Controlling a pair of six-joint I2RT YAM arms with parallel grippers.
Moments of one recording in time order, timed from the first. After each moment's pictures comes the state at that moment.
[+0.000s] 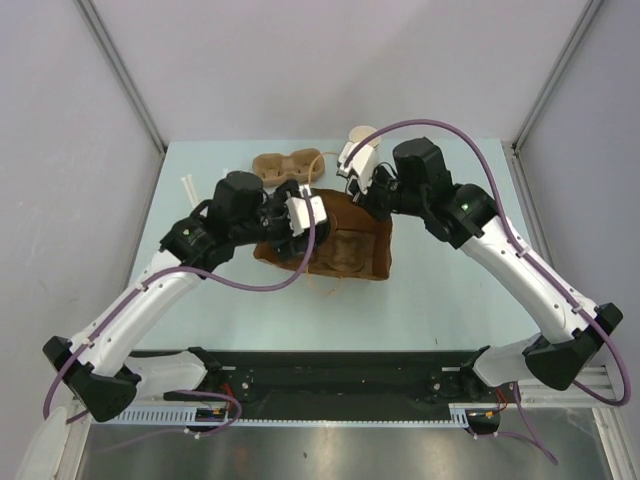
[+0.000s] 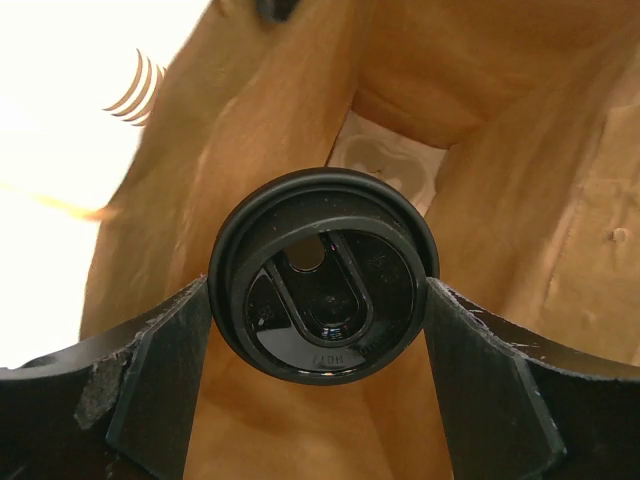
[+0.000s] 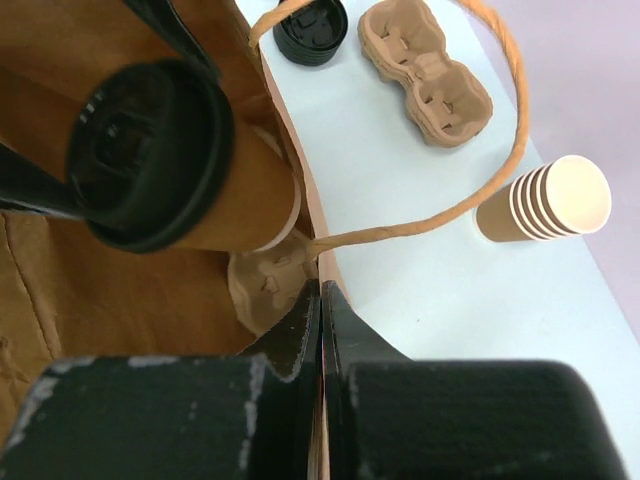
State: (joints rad) left arm -0.67 1.16 1.33 -0.68 0.31 0.63; right arm 0.70 1.39 1.62 -0.69 -0.22 -0.43
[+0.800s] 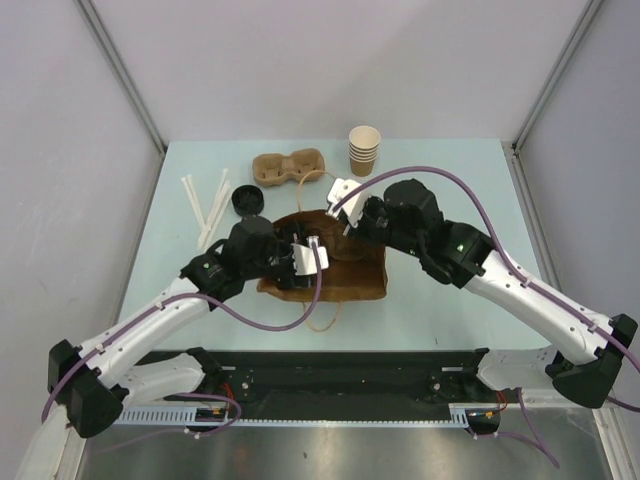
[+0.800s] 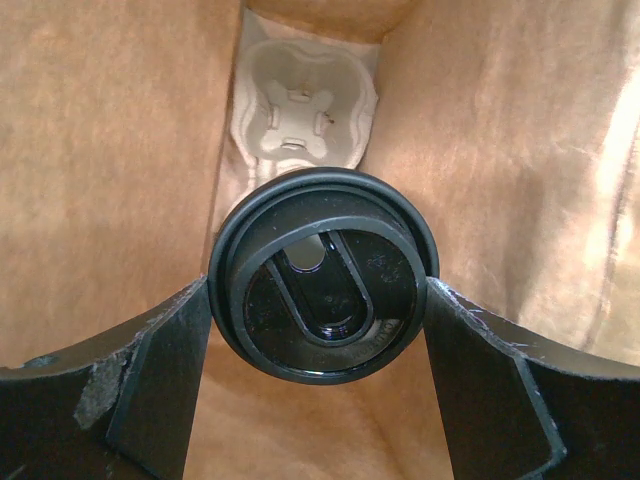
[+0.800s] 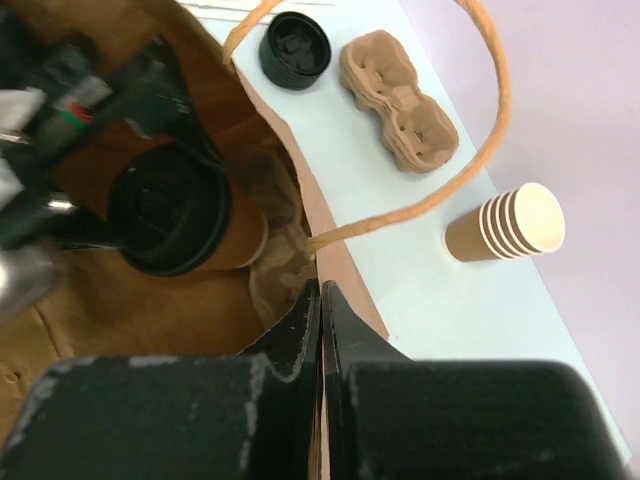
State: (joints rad) left arm -0.72 1.05 0.90 -0.42 0.24 0.78; right arm 0.89 1.24 1.37 -0.48 0.02 -0.46
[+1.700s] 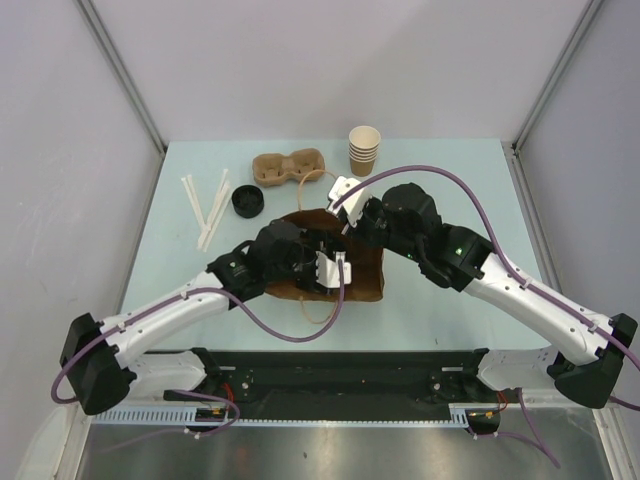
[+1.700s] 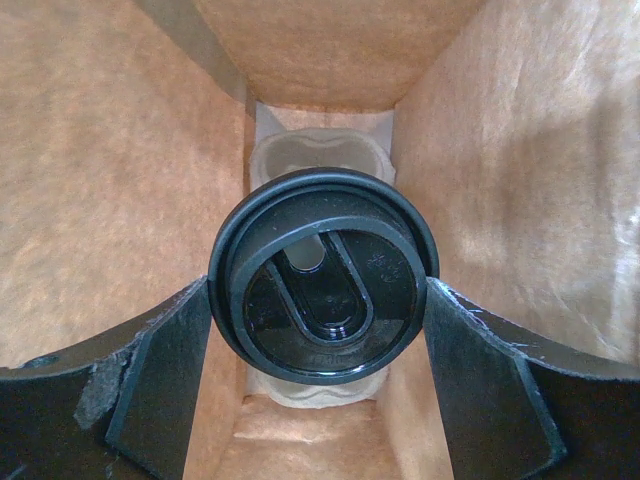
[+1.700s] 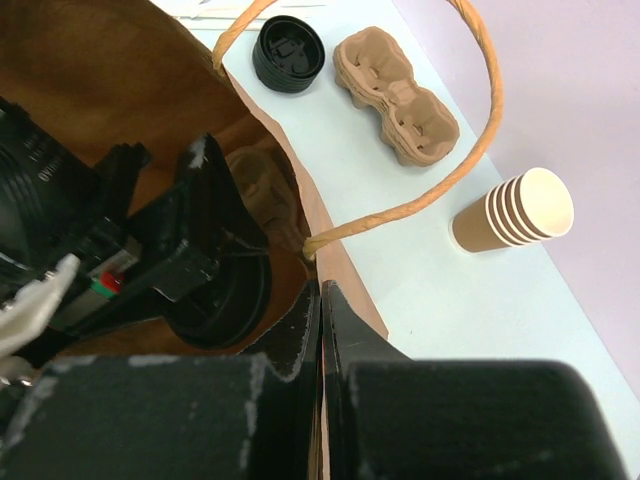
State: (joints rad) left arm -0.86 1.16 0.90 -0.28 0.18 0.90; right arm 0.93 1.23 1.34 -0.44 0.09 -0.39
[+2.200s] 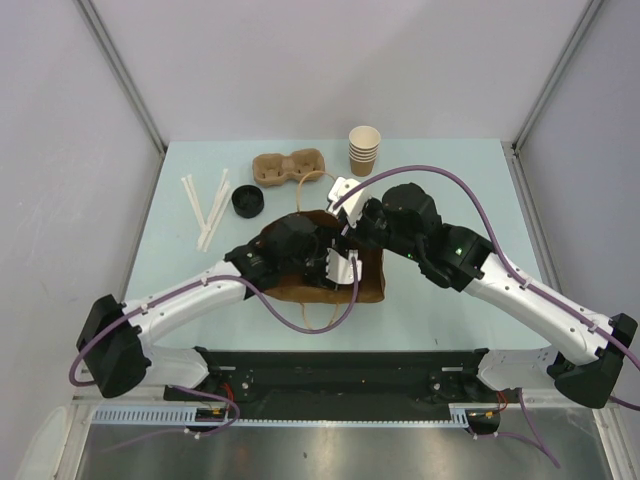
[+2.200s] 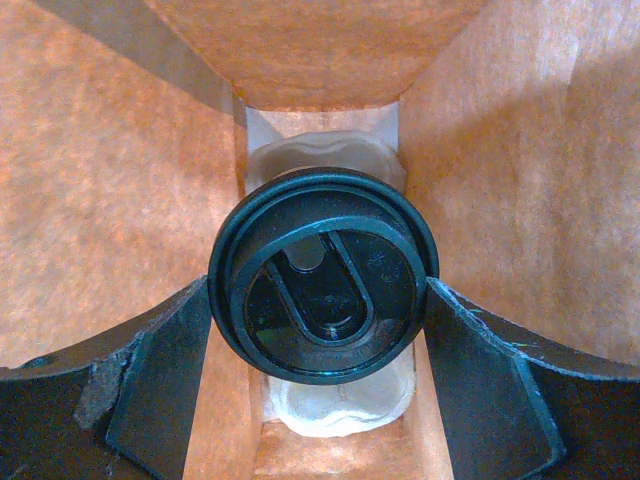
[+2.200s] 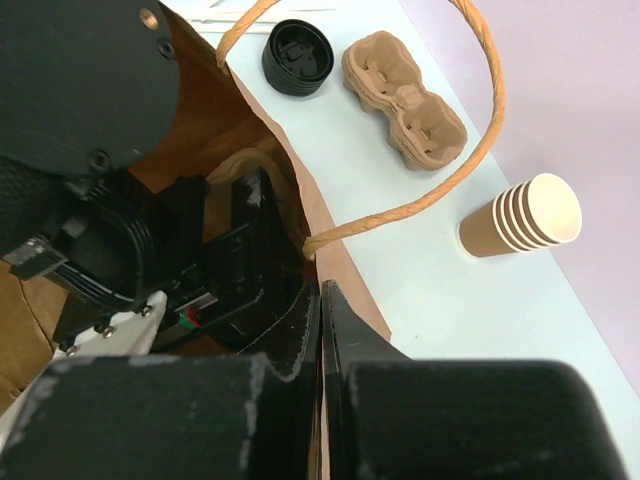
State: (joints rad) left arm -0.86 1.29 0.96 -0.27 0.16 0.96; right arm 0.93 1.23 1.34 -0.44 0.07 -0.39
